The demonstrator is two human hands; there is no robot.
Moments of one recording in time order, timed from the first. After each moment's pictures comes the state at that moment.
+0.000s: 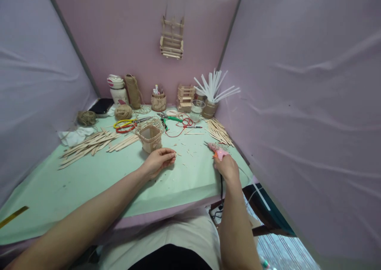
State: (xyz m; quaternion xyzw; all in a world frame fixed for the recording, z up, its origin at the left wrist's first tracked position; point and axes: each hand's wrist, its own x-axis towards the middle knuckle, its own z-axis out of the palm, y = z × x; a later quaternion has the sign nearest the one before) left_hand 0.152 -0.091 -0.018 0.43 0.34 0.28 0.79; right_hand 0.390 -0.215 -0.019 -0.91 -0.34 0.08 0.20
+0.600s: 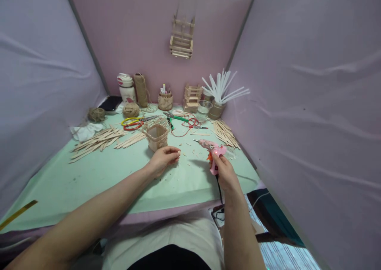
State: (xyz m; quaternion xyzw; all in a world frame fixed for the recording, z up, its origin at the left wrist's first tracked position) left_hand 0.153 -0.088 -0.028 0.44 0.34 0.33 0.76; right_hand 0.342 -0.211 -0.016 -0.63 -0.22 0.39 0.63
